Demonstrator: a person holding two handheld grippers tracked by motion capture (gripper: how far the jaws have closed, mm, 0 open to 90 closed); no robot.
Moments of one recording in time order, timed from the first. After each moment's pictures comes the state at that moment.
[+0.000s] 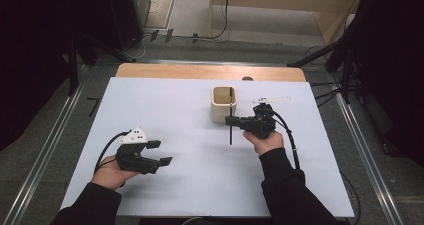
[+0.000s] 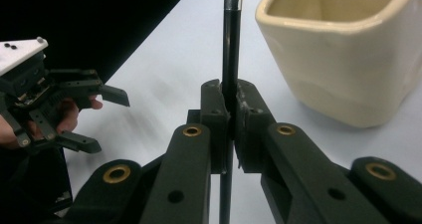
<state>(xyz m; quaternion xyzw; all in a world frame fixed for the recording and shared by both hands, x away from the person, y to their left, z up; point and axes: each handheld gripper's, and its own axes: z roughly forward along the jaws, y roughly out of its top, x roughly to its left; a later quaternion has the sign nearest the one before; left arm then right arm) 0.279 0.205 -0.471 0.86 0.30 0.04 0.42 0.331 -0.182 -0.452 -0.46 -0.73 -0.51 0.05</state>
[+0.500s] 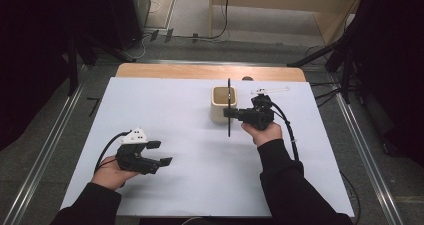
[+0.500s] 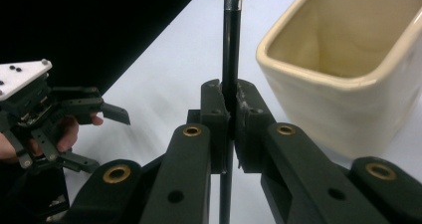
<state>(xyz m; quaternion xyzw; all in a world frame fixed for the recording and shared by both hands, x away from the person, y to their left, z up) 0.279 0.205 -0.471 0.86 0.30 0.04 0.42 0.347 -0.177 -0.434 -0.45 -0.73 -0.51 0.04</state>
